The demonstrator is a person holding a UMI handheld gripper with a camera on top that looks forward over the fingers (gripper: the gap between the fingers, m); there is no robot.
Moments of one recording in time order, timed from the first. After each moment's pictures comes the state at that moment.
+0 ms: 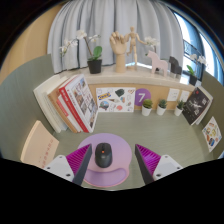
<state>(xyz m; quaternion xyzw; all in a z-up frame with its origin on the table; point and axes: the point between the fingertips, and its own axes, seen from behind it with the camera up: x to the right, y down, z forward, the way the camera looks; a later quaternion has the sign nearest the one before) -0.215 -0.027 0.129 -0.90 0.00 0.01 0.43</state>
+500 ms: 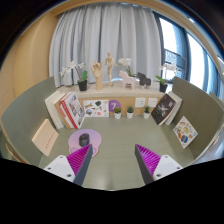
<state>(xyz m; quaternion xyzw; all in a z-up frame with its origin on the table) -0.077 -0.222 0.253 -0.88 0.02 0.00 0.48</state>
